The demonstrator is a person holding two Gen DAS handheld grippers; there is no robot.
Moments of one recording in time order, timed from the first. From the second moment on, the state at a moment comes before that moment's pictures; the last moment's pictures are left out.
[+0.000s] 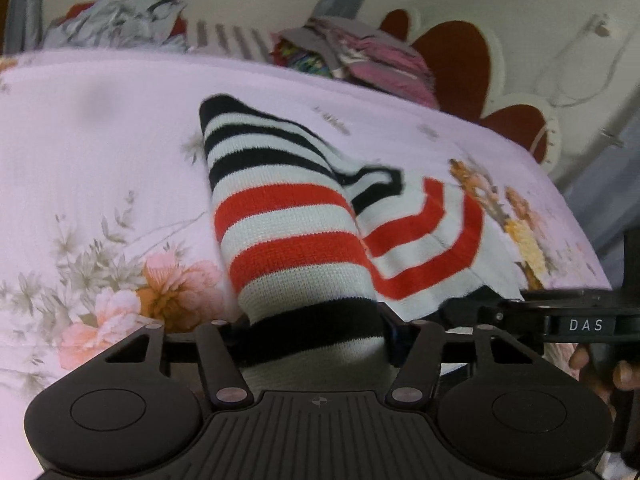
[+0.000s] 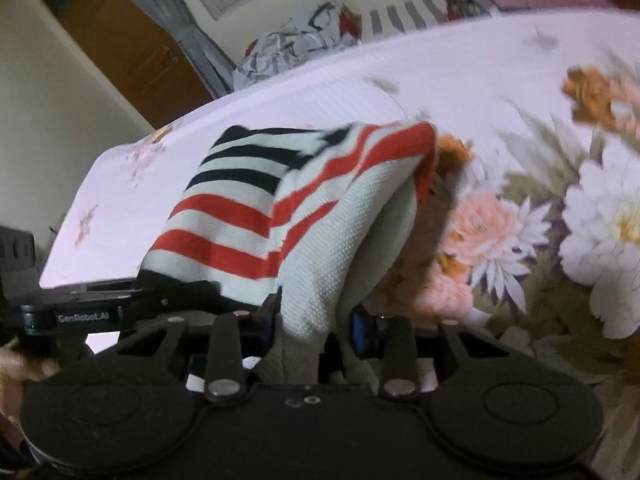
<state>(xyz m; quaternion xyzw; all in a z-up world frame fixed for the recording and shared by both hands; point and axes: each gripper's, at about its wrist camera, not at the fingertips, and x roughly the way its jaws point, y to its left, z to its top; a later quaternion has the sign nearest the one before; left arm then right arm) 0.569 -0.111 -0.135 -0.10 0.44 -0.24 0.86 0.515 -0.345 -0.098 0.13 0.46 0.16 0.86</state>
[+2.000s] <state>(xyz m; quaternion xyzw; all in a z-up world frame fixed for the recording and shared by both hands) 0.580 0.160 -0.129 0.03 0.38 -0.19 0.90 0.552 -0.039 -0.100 -0.08 0.42 0.09 0.90</state>
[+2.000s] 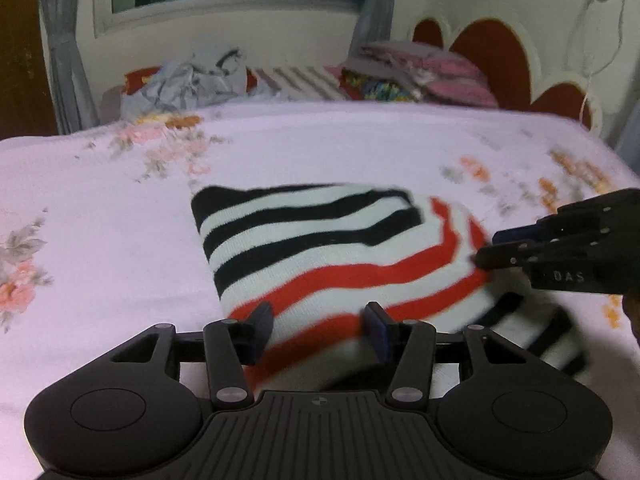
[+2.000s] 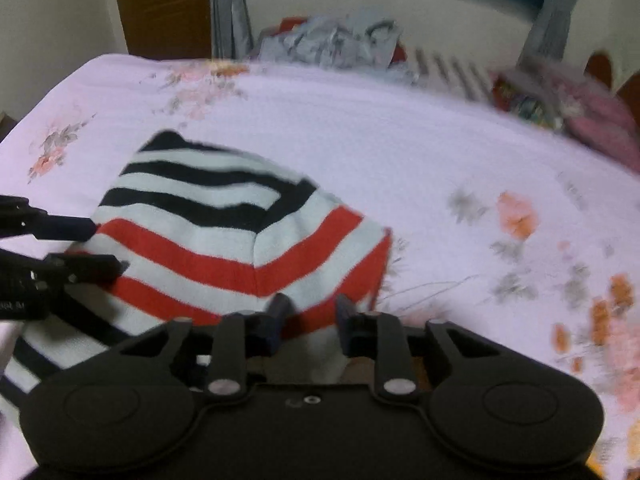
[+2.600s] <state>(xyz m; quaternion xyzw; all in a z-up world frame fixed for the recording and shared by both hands) 0.459 0.147 -0.153 0.06 0.40 -0.13 0.90 0.465 -0.043 -0.118 -0.12 0.45 0.13 0.87</state>
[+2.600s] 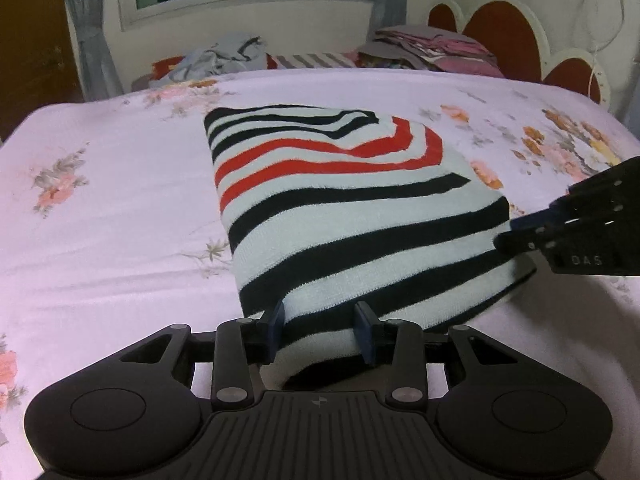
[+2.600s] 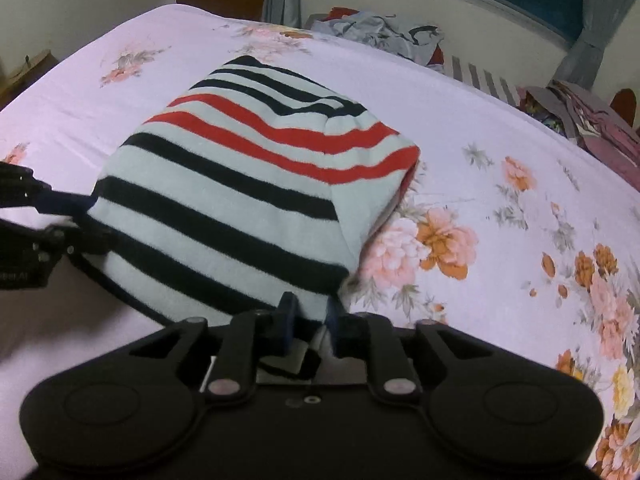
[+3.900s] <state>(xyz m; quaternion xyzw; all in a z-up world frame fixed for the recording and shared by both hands) 0.155 0.107 -0.004 0.05 0.24 -0.02 0.97 0.162 -0.099 0.017 -0.04 0.30 0.04 0.95</state>
